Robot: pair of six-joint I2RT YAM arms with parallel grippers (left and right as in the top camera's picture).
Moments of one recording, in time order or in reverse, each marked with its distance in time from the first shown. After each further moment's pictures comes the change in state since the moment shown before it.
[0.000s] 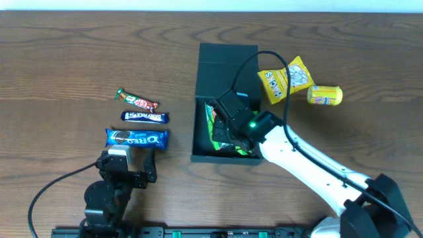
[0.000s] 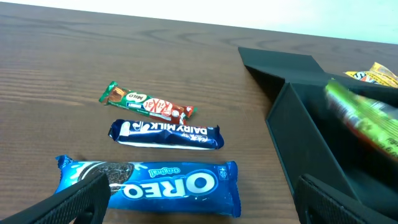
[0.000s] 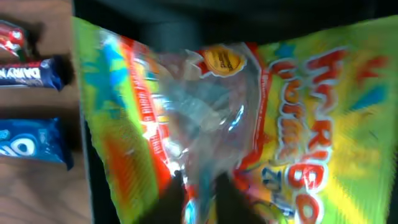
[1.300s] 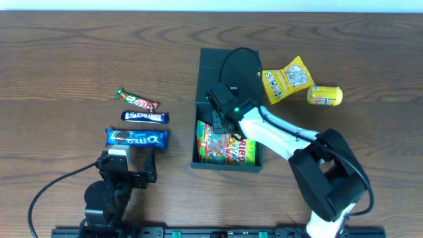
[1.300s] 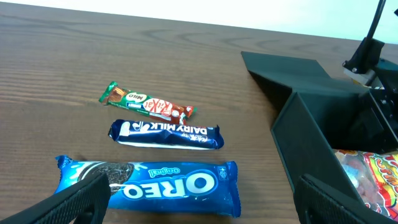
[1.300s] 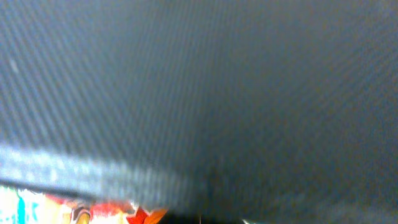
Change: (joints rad) left arm 0.000 0.000 0.000 0.000 0.000 0.000; right arm -0.082 0.320 0.056 0.171 0.078 -0.287
